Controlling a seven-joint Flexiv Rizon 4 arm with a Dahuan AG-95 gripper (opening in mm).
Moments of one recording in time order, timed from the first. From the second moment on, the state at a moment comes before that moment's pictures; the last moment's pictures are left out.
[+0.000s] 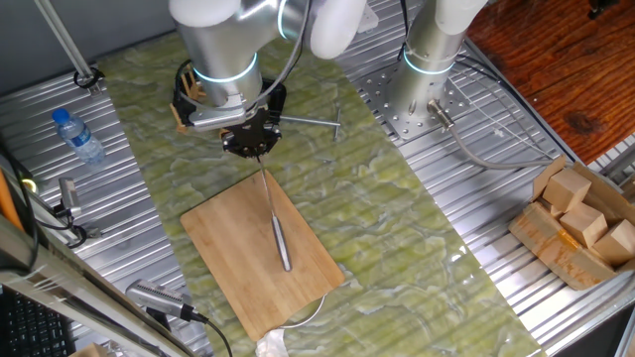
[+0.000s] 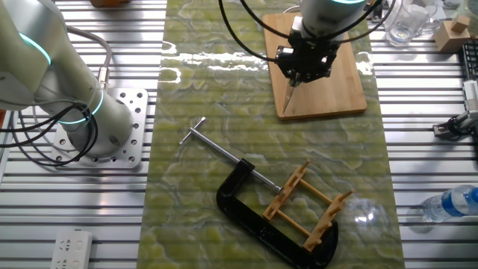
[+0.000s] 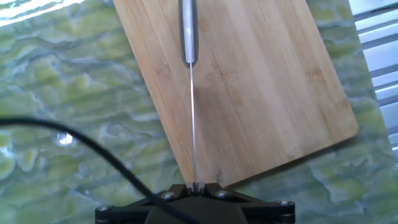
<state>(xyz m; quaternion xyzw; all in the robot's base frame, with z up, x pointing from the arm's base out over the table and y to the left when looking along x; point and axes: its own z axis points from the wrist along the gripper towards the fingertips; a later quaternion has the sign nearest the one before) 0.485 0.055 0.130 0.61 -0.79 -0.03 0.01</state>
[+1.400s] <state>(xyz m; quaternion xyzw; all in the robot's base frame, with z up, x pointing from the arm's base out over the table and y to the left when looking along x) 0.483 0.042 0.112 0.62 -0.78 -0.03 0.00</state>
